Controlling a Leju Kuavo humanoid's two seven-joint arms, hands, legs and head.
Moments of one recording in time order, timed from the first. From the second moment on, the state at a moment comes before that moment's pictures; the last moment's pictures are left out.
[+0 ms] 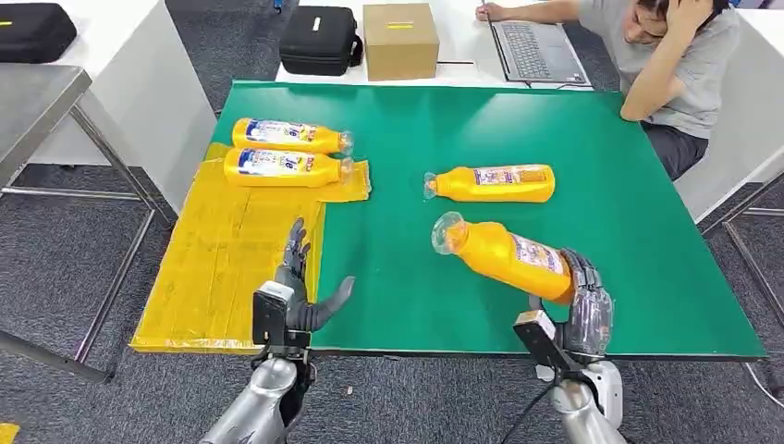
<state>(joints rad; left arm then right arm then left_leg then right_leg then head) -0.29 -0.25 -0.44 -0.89 0.08 0.30 -0.70 -0.12 -0.06 0.02 -1.04 0.55 -0.69 -0.70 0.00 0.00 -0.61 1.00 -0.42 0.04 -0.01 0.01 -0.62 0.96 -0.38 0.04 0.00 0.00</state>
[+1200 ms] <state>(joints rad) -0.36 -0.33 -0.54 -0.72 0.20 0.10 -0.69 -0.12 0.13 0.12 -1.16 0.55 -0.69 -0.70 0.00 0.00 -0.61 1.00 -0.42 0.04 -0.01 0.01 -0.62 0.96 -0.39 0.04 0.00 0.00</state>
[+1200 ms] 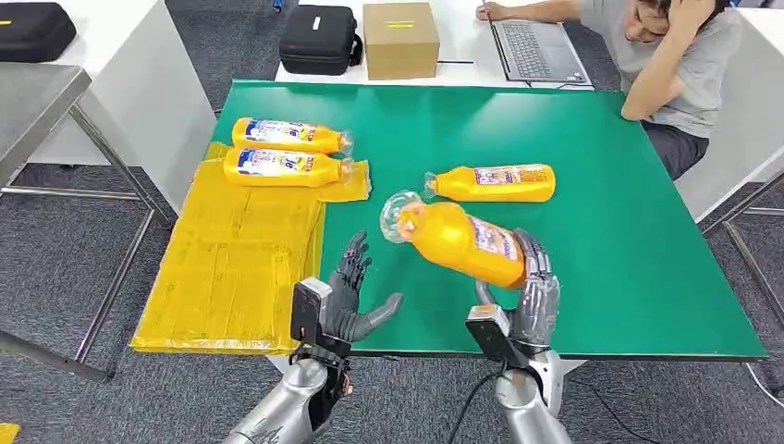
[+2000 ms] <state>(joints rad) -0.35 -0.33 -0.66 -0.84 0.30 0.00 -0.63 -0.13 0.14 0.22 -1.07 0.50 -0.69 -0.70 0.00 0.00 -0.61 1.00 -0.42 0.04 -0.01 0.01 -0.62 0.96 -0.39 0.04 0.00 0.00</state>
